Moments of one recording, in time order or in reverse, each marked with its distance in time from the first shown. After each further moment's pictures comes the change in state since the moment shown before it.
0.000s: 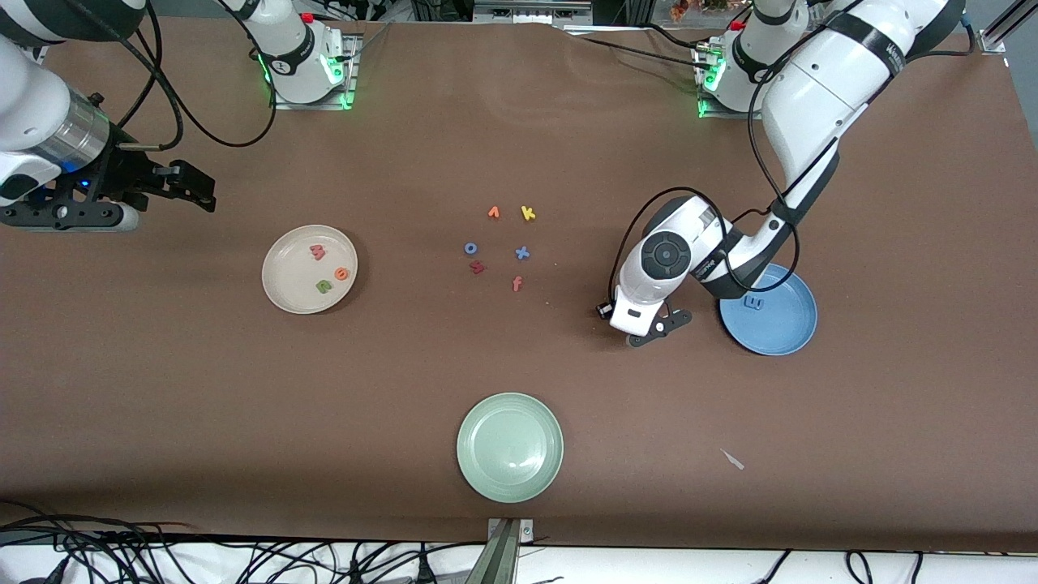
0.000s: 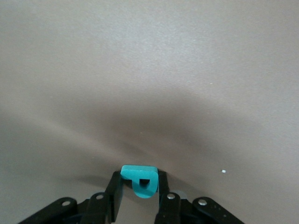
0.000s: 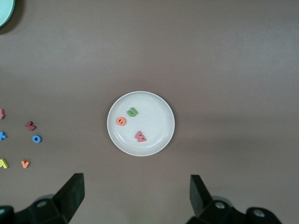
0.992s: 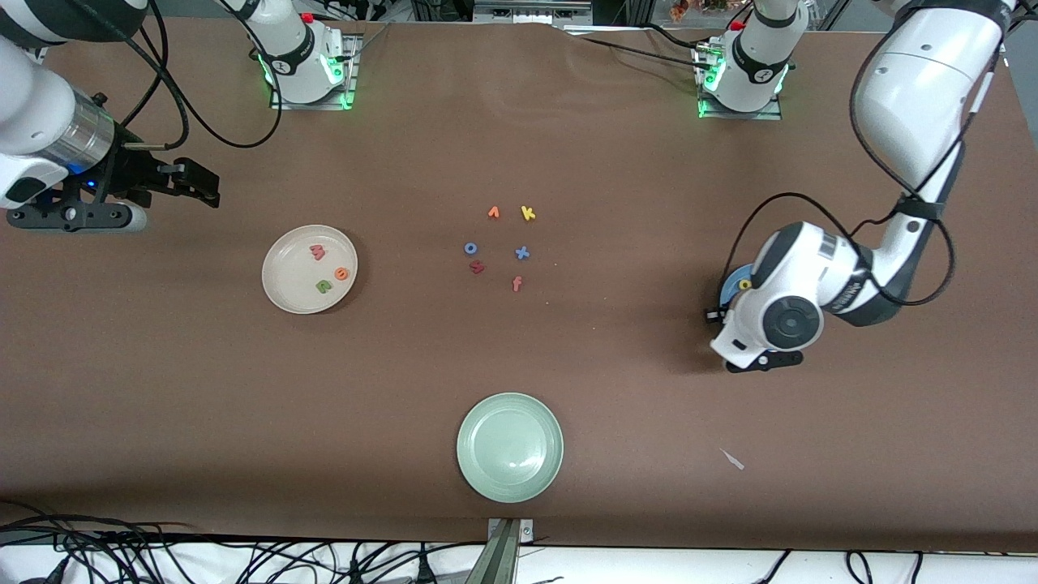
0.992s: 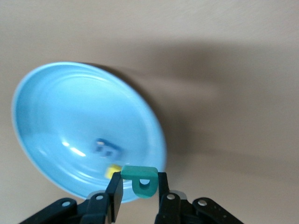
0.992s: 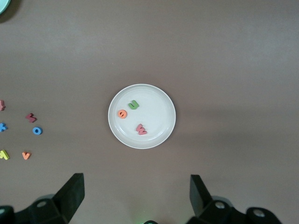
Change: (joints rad) left arm 0.246 -0.054 0.002 0.164 -0.013 -0.535 0.675; right arm 0.009 0.033 0.000 0.049 0.000 -0.059 0.000
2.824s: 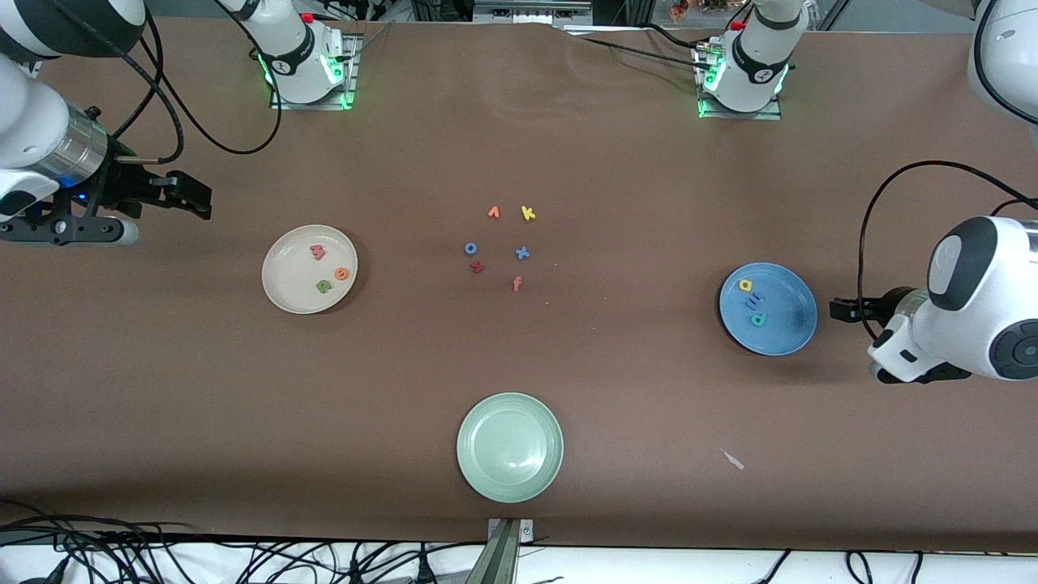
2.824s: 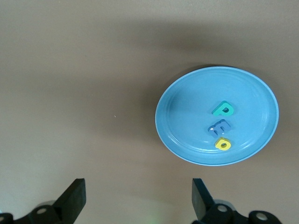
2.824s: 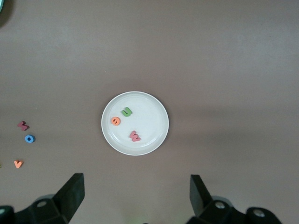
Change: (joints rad) left arm 0.165 -0.038 0.019 0.282 -0.012 -0.333 0.293; right arm 0.000 0.036 -0.007 0.049 -0.027 -0.001 0.000
